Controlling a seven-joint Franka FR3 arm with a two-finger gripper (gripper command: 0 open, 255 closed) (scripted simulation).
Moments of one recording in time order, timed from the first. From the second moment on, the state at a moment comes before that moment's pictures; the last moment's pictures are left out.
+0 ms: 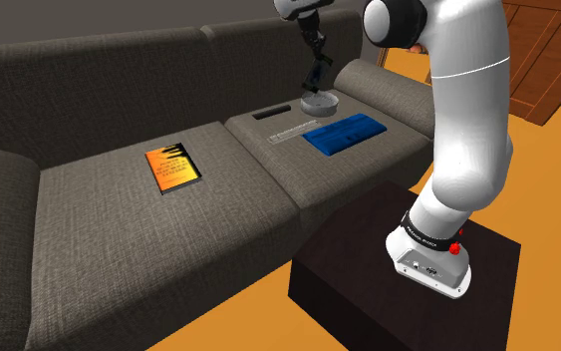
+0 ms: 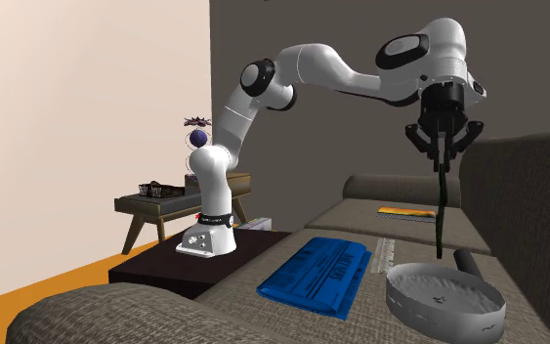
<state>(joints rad) 0.00 0.50 -0.47 -1.31 -0.27 1.84 -1.64</state>
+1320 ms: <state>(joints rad) 0.01 0.52 -0.47 -1.43 -0.28 1.97 -1.59</state>
